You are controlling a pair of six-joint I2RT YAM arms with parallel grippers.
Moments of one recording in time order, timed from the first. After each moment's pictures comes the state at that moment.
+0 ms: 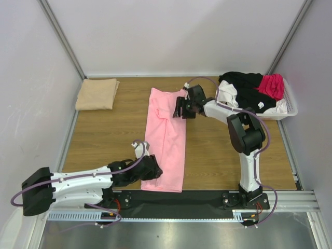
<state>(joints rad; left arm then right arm) -1.15 0.97 0.36 -0.28 -0.32 -1.17 0.48 2.09 1.47 -0.20 -0.25 0.47</state>
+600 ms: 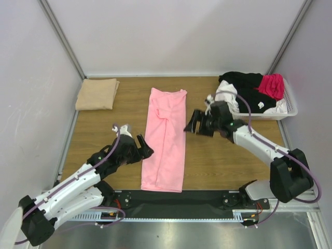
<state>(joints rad) -0.71 0.79 0.54 -0.49 -0.16 -0.91 0.46 1.39 0.96 -0.24 -0.33 0.61</state>
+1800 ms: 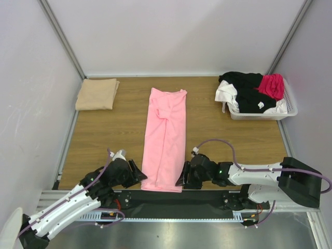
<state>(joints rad) -0.82 0.34 0.19 -0.72 -0.02 -1.19 1.14 1.22 0.40 -0.03 -0.12 1.31</state>
